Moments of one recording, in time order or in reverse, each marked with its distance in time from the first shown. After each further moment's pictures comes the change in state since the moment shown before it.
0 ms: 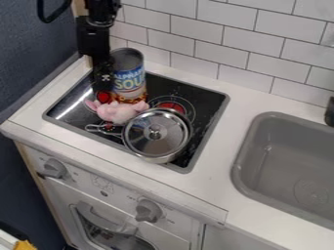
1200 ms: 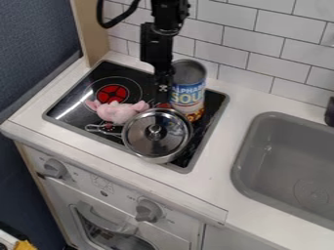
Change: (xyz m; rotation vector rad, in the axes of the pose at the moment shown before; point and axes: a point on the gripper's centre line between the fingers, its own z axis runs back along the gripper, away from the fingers) arm -0.093 0.052 0.013 0.025 0.055 -0.253
